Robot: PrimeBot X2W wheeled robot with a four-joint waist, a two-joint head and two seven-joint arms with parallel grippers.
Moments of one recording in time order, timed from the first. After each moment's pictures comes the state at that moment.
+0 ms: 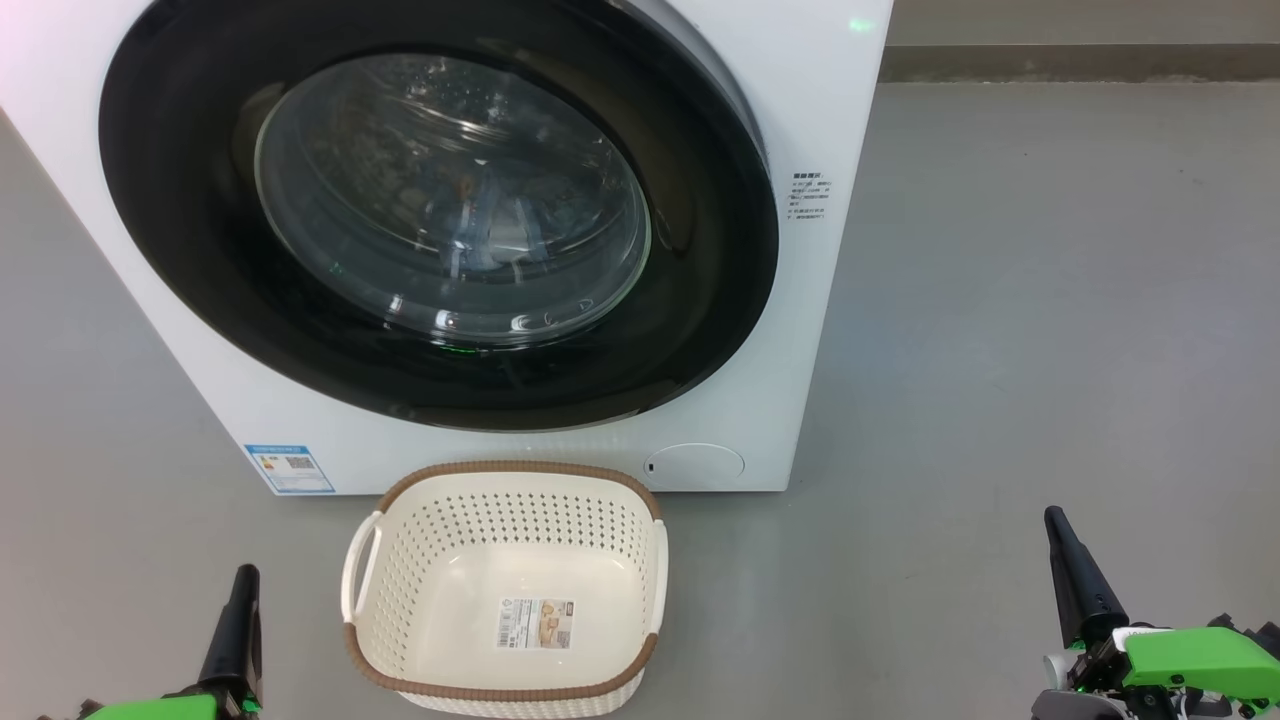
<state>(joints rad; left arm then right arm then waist) -0.07 0.04 0.08 0.28 -1.61 -0.13 0.11 -0.08 -0.06 -0.13 0.28 1.62 0.13 0.10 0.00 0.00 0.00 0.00</state>
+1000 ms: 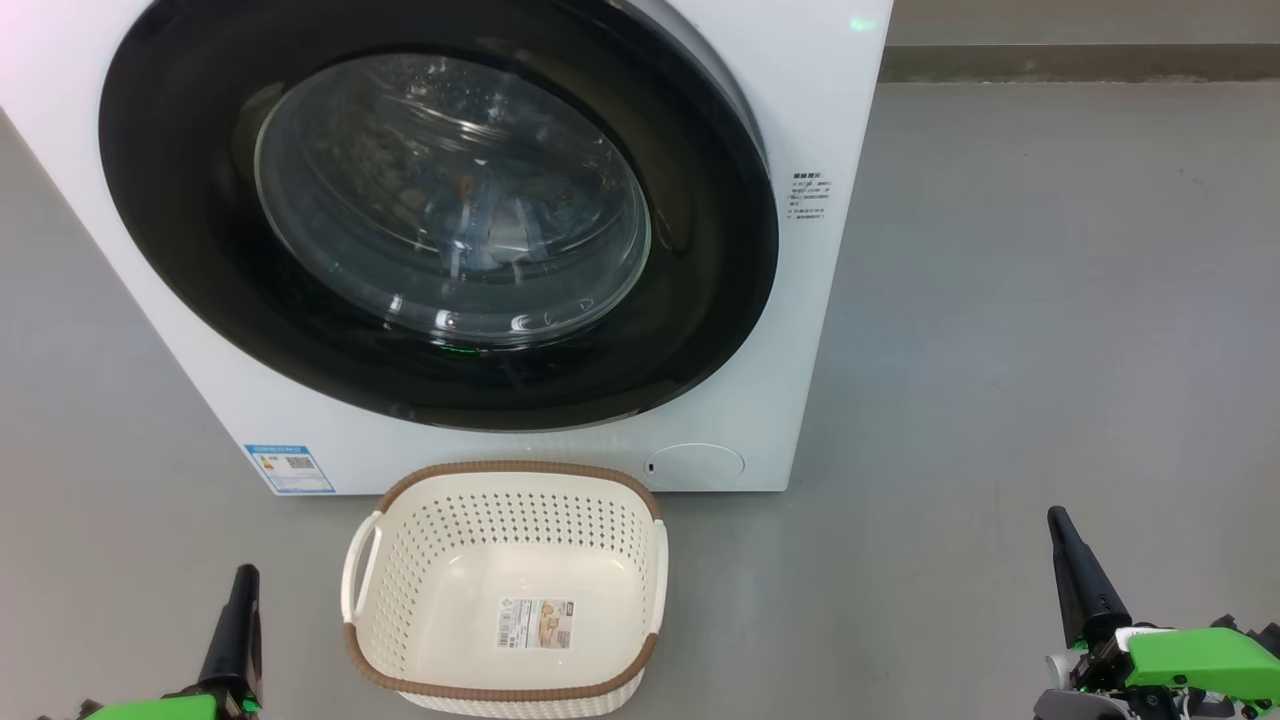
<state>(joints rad) -0.07 0.04 0.08 0.28 -1.61 -0.13 0.11 -0.08 -0.05 -0.13 0.28 1.62 0.13 0.10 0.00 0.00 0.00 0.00</state>
